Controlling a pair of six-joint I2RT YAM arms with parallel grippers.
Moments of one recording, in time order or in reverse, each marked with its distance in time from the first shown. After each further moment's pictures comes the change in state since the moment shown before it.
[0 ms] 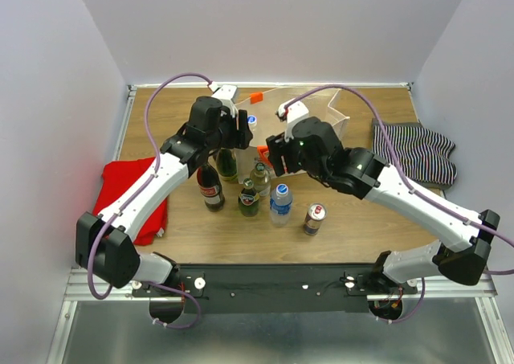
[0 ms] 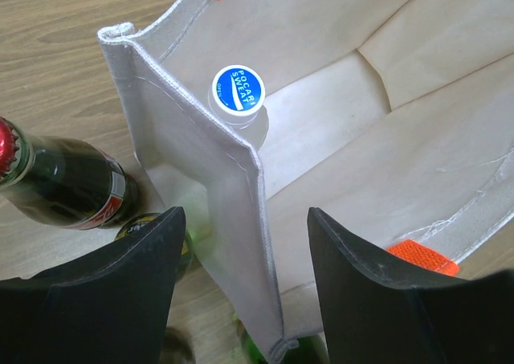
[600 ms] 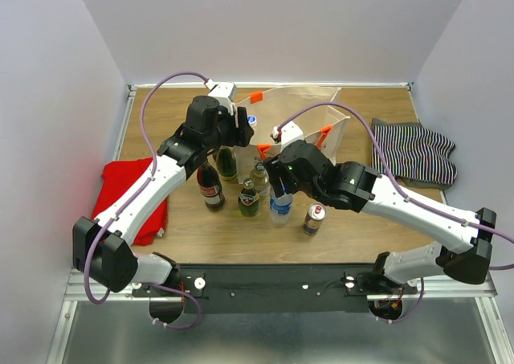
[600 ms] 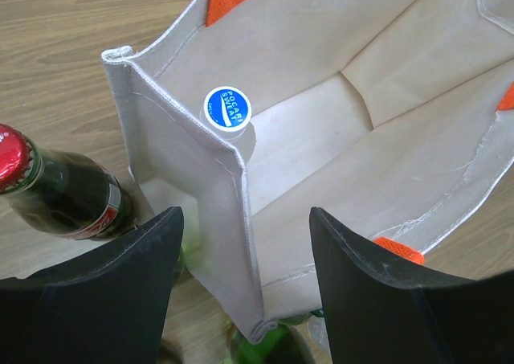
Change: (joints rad) left arm -0.002 -0.031 -0.004 0.036 0.000 -0.026; right arm 0.151 -0.012 -0.076 -0.115 0.101 0.122
